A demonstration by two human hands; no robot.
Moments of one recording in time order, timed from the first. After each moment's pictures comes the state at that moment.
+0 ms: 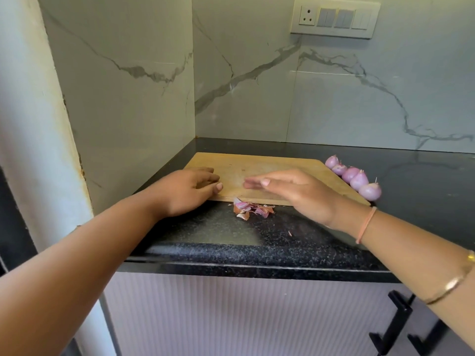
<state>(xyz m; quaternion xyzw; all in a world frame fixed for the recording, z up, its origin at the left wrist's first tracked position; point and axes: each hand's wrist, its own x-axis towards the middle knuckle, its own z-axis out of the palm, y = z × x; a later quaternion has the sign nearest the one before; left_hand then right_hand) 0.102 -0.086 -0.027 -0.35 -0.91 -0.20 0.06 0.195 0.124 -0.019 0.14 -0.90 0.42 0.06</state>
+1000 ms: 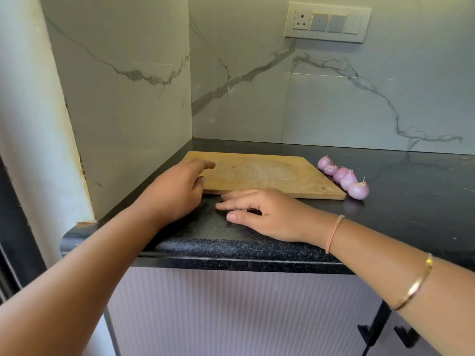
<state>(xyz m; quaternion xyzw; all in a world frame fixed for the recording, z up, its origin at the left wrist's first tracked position) 0.127 -0.083 -0.029 -0.31 -0.89 -0.25 0.21 0.205 0.097 -0.031 0.22 -0.95 0.23 0.07</state>
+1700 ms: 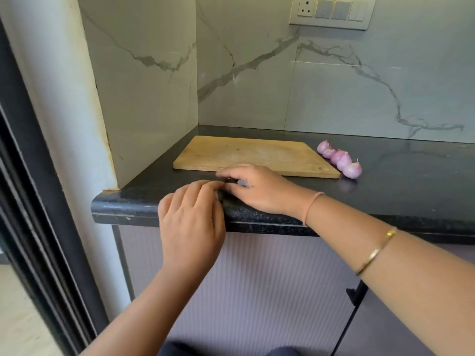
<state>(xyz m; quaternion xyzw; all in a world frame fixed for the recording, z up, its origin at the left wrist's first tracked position) 0.226 -0.074 -0.100 -0.20 -0.83 -0.26 0.45 0.216 0.069 -0.029 0.17 -0.96 0.22 0.10</state>
